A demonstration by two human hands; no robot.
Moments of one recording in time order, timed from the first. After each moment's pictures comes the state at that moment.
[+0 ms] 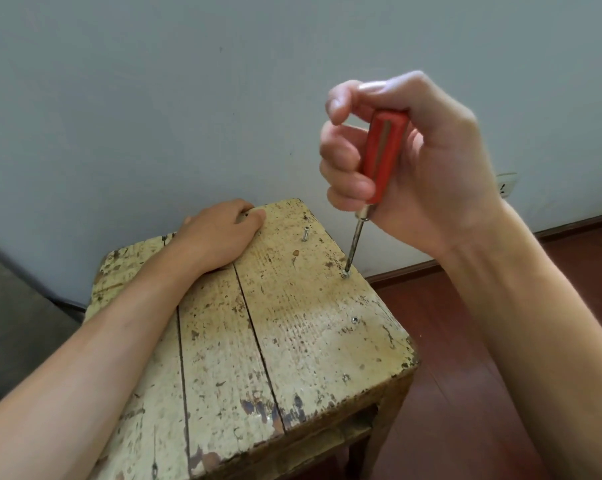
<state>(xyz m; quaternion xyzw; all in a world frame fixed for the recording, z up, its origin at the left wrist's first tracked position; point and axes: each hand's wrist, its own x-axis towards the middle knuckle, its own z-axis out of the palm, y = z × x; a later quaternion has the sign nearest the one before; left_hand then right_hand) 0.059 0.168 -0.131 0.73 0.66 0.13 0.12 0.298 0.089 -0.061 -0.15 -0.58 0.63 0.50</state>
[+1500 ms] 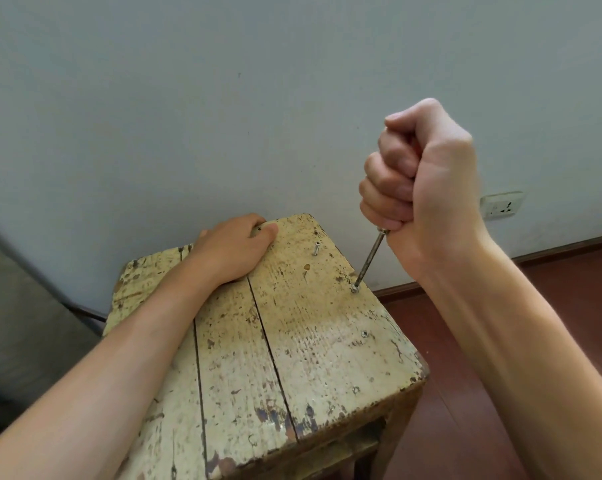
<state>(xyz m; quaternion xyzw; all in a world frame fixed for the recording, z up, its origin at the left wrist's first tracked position) 0.061 0.161 -0.129 0.72 0.67 0.13 0.12 0.281 0.082 -0.062 -0.28 -0.44 0.55 0.65</state>
